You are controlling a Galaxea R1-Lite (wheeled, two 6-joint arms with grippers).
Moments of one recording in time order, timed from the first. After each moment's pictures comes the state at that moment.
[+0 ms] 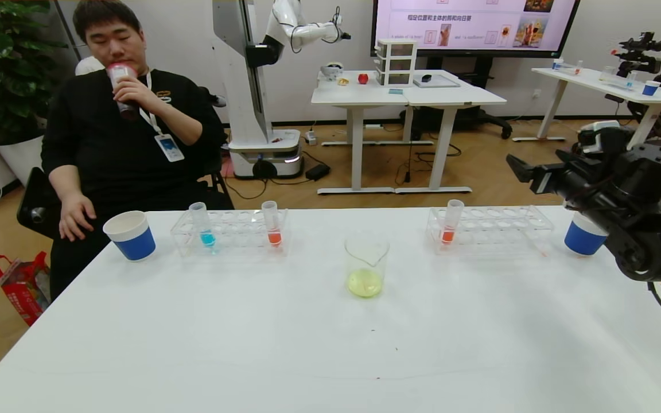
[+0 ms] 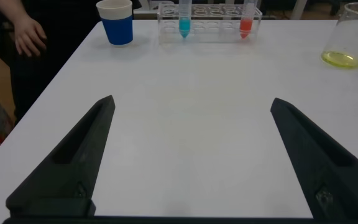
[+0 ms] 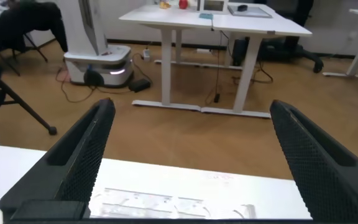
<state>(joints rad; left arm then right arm) -0.01 0.00 0.00 0.00 0.00 0.00 -0.07 2.08 -1.05 -1.18 0.16 0.02</state>
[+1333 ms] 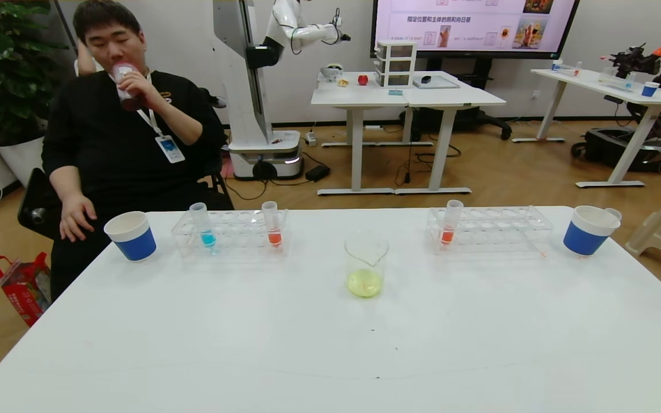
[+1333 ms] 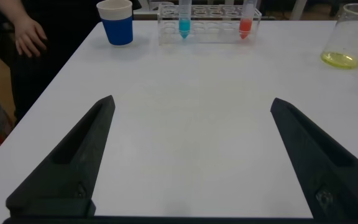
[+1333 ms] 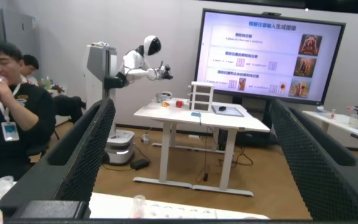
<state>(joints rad) -0.01 0.00 0.00 0.00 0.00 0.00 -0.04 0.77 -0.59 -0.71 0.13 0.01</state>
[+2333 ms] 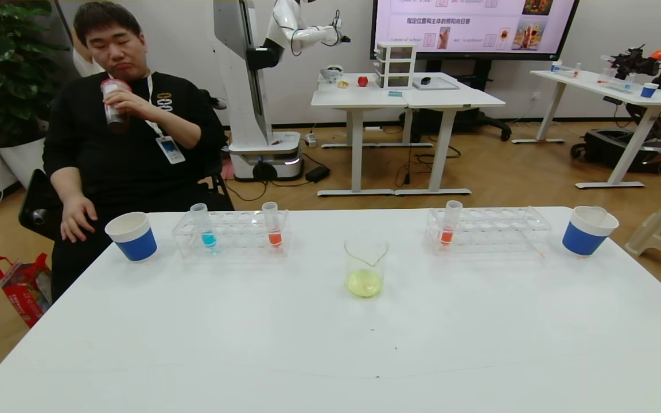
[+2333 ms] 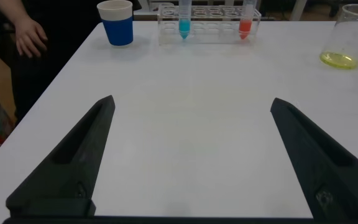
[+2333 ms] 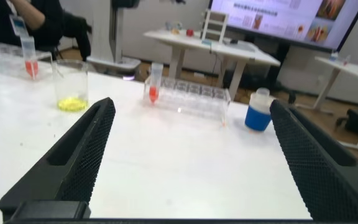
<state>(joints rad) -0.01 0.00 0.00 0.00 0.00 0.00 0.01 0.00 -0.05 -0.20 0.14 -0.11</state>
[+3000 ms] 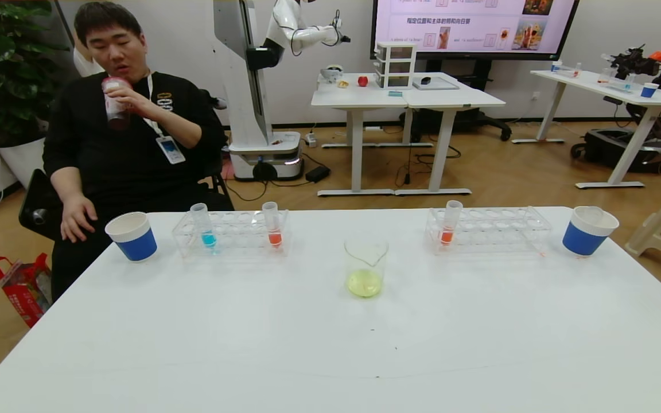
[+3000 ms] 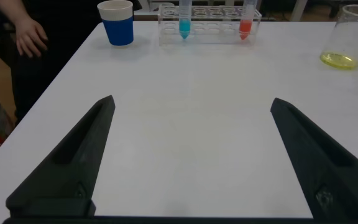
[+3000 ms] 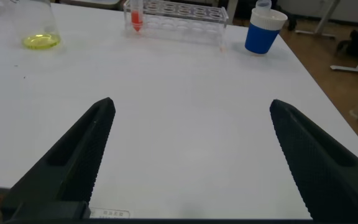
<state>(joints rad) -0.01 0.00 0.00 0.00 0.00 0.00 0.01 0.00 0.00 0.01 0.03 -0.07</state>
